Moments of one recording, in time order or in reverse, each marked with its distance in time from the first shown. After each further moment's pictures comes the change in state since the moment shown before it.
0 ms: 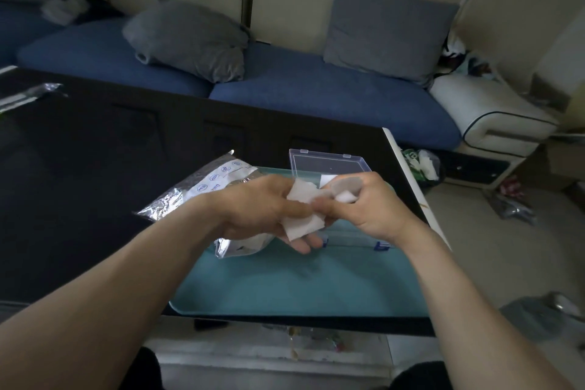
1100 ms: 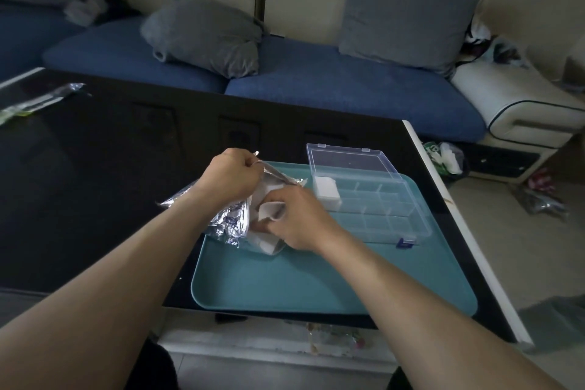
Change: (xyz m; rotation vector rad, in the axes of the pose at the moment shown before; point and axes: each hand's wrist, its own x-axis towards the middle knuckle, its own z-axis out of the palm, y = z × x) left_hand -0.002 -0.024 -0.069 0.604 0.892 -0.098; right_hand 0.044 0.011 0.110 -0.510 -0.050 0.030
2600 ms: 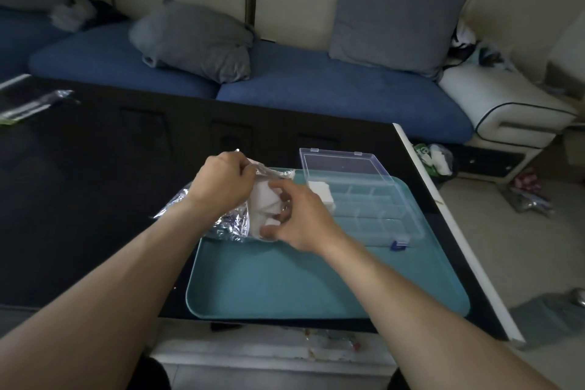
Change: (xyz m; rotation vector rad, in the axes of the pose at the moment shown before) left_hand 0.007 -0.007 0.001 0.131 0.114 0.135; right_hand 0.006 0.026 0.002 0.063 0.051 0.110
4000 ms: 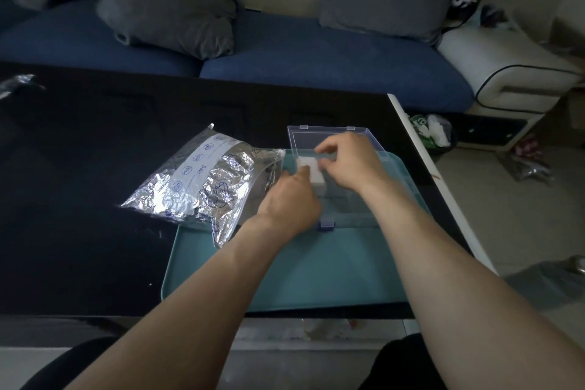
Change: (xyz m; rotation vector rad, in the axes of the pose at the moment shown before) left_hand -0.026 0.070 0.104 0.152 -0.369 0.066; right_hand 0.025 0.048 -0.086 -0.272 0.179 0.139
